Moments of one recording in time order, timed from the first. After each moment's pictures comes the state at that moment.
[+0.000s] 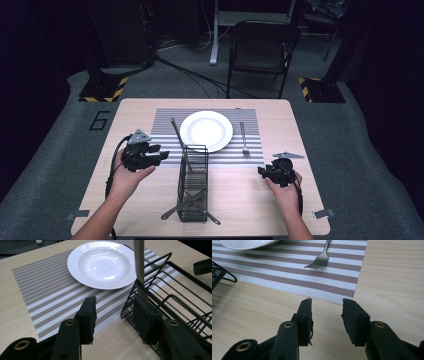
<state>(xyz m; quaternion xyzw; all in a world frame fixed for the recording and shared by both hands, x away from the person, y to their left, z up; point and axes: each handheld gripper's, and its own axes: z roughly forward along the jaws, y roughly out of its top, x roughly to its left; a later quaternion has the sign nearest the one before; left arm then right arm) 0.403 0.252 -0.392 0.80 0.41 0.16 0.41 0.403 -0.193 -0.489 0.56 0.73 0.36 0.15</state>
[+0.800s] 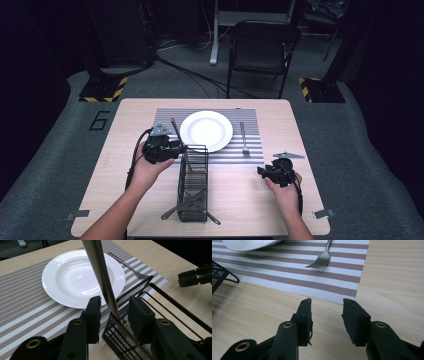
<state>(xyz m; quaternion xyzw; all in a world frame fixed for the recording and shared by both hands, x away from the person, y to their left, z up) 0.425 0.207 -0.394 0.80 0.39 0.14 0.43 0.404 -0.194 -0.491 0.56 0.73 0.37 0.14</state>
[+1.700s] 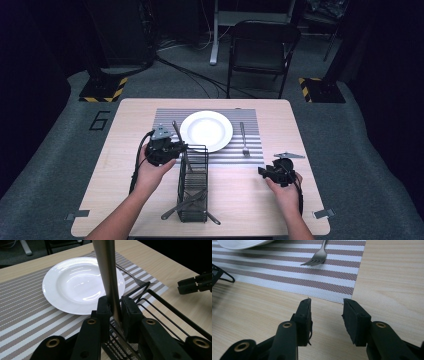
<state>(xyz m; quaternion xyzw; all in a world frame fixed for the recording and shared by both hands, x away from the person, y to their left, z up) 0.416 0.200 -0.398 0.79 0.38 0.17 0.45 0.406 -0.198 -0.495 0.57 0.72 0.37 0.13</state>
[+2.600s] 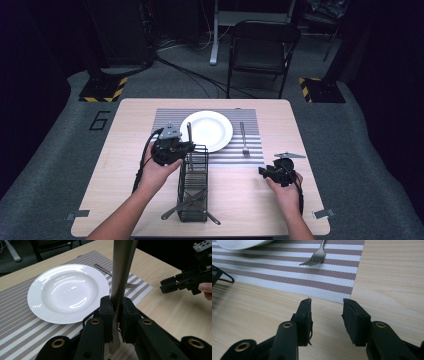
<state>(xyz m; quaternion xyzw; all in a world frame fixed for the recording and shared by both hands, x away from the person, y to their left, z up) 0.409 0.179 -0.371 0.81 0.35 0.16 0.44 0.407 -0.199 -0.495 0.57 0.72 0.37 0.13</state>
